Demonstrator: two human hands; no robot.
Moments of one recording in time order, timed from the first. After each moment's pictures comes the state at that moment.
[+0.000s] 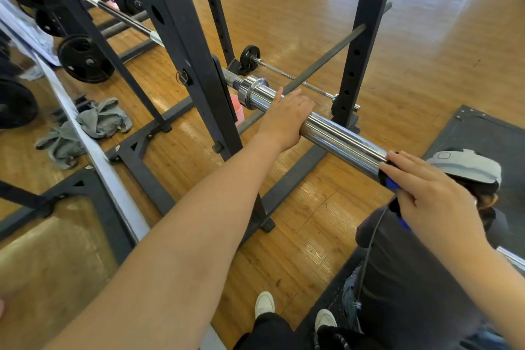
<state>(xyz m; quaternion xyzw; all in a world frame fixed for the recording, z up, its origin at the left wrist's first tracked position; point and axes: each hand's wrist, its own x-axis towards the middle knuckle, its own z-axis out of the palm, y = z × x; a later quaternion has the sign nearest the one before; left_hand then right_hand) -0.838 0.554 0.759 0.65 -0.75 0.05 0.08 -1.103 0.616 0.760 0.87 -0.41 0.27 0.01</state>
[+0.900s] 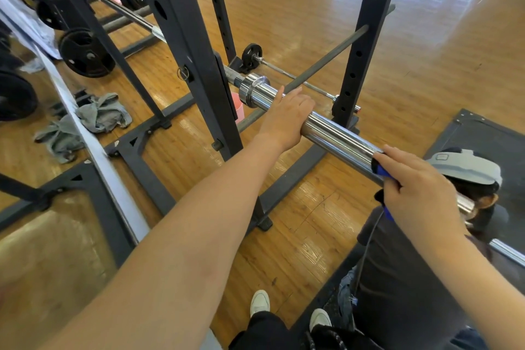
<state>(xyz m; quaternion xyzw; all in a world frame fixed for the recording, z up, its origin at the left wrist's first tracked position) -0.841 0.555 0.760 0.66 -0.75 0.06 0.08 -1.081 0.616 0.762 0.83 -0.47 0.29 -0.04</state>
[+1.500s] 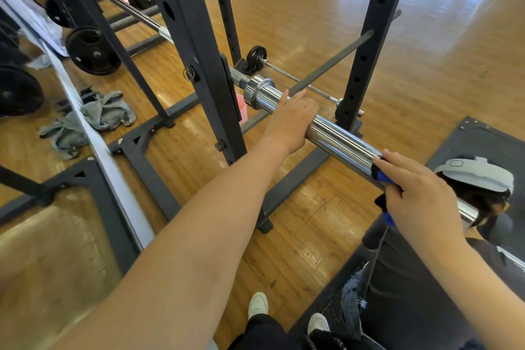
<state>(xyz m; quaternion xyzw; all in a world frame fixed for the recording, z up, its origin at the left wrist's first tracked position) -0.846 0.558 0.762 0.67 -0.73 0.05 0.08 -1.080 0.615 0.764 0.83 -0.47 0.28 -0.07</state>
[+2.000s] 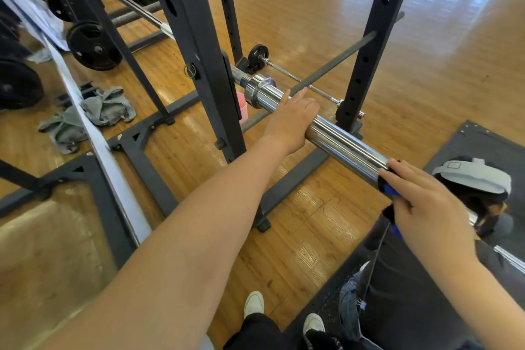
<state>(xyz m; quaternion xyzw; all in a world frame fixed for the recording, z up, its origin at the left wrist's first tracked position) -0.845 0.558 0.761 0.67 -0.73 0.06 0.07 -1.095 0.621 0.759 0.84 -0.46 0.28 -0.05</state>
